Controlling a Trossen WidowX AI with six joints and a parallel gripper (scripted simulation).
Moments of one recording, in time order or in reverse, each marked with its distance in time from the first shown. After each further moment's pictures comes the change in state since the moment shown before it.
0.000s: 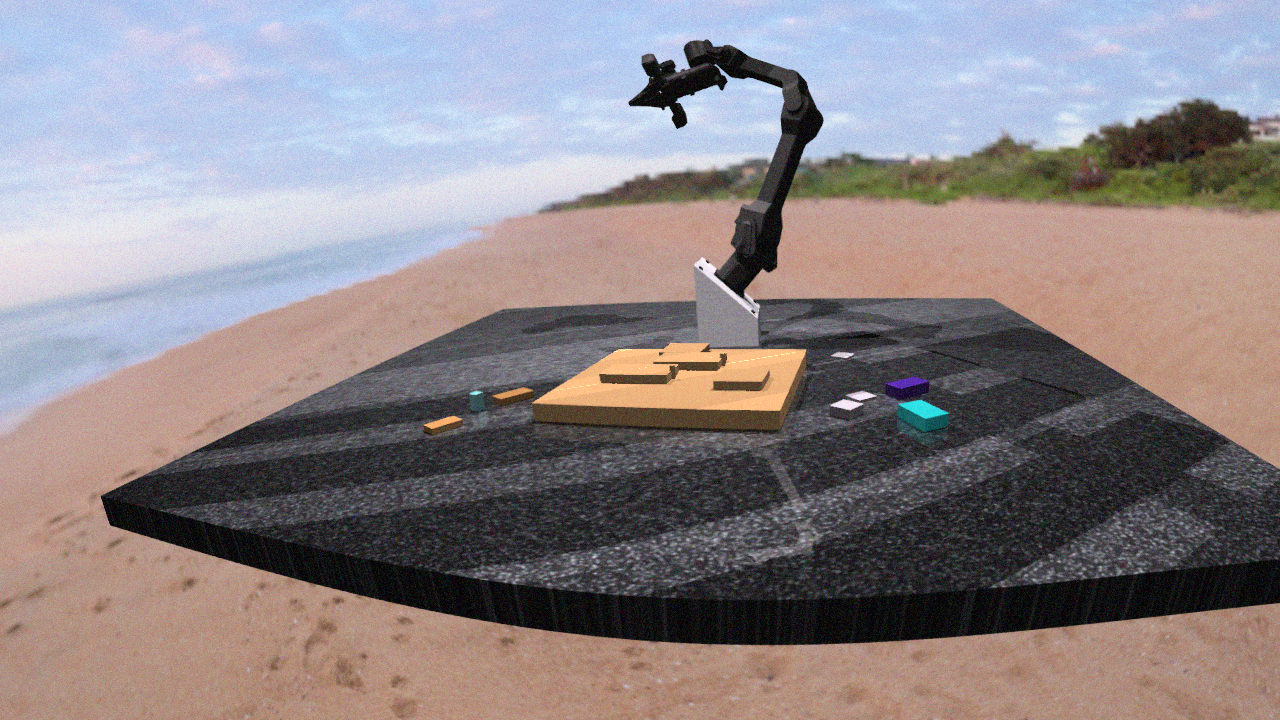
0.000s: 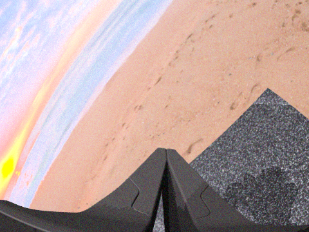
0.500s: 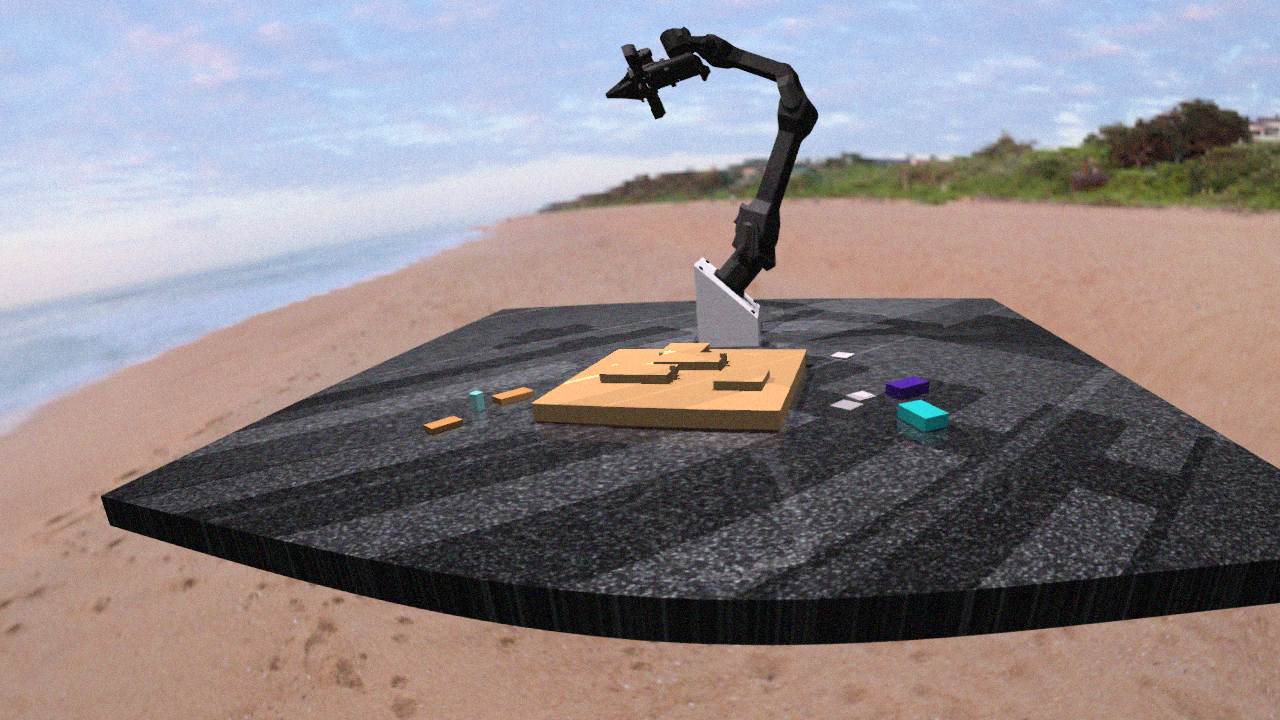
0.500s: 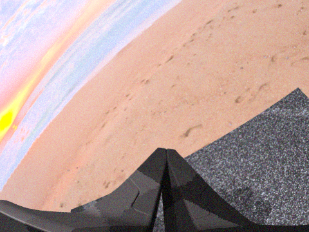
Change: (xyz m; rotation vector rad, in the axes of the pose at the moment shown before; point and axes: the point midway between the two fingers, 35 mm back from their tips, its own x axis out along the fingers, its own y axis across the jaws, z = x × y) arm 0.023 0.062 -0.052 -0.176 0.119 0.073
